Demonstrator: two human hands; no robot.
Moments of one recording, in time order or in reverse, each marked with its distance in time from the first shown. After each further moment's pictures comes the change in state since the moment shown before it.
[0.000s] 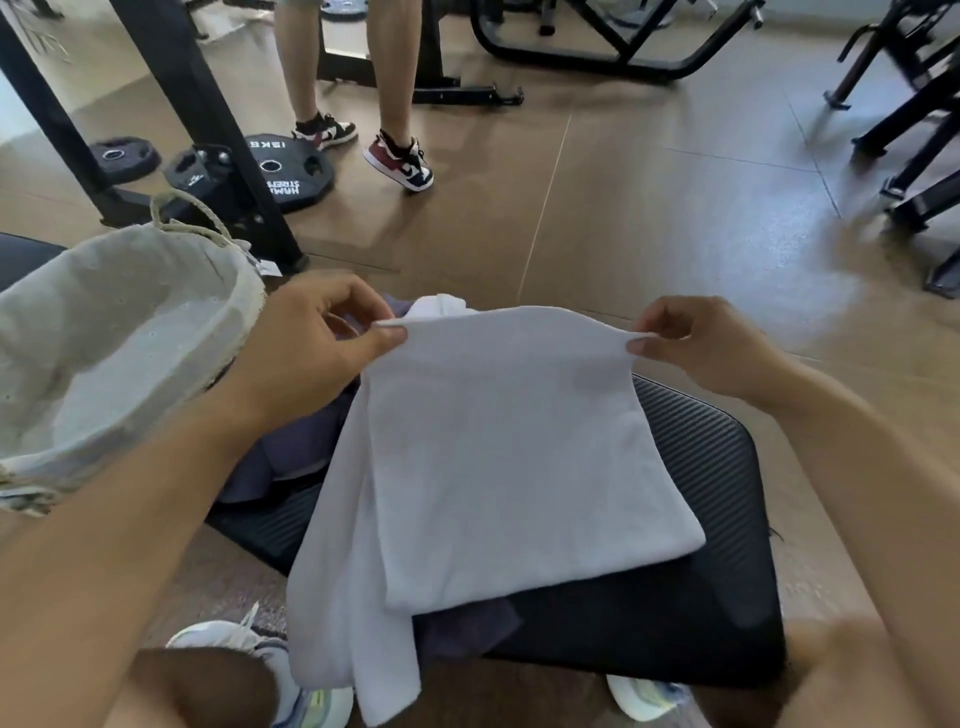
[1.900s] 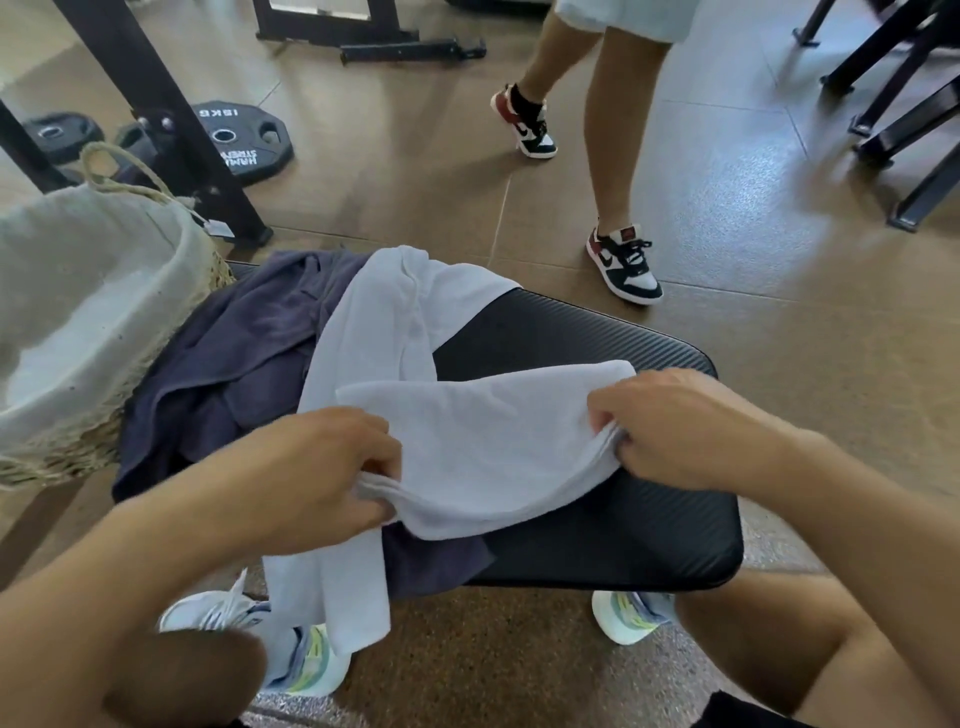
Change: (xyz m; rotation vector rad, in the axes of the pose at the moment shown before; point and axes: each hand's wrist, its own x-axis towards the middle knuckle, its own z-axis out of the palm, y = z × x) left_hand -0.094 0.036 0.014 0.536 -0.793 0.111; right_hand -0.113 -0.008 0.035 -0.776 -0.338 -0.254
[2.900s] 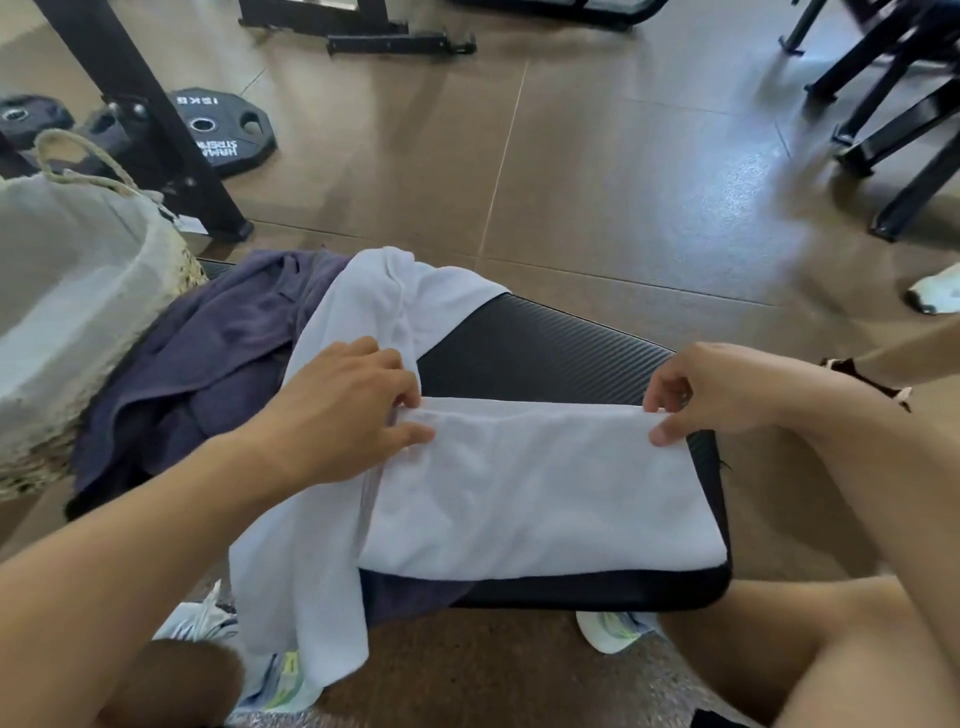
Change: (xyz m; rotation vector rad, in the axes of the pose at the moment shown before) left_hand 0.075 -0.013 0.011 0.149 0.221 0.002; right_hand 0.021 0.085 -0.003 0.276 -0.230 0.232
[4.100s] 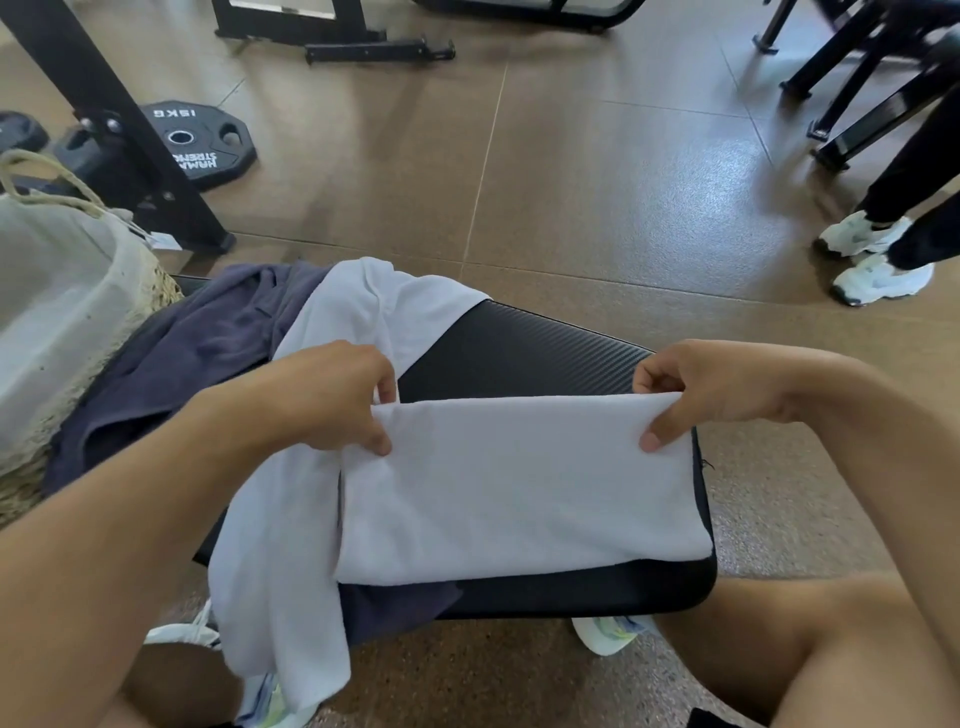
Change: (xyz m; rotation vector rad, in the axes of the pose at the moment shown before) left_hand 0.032 -0.001 -0.027 -0.066 -0.377 -0.217; right_hand -0.015 0.003 -0.009 0.500 -0.171 -0.025
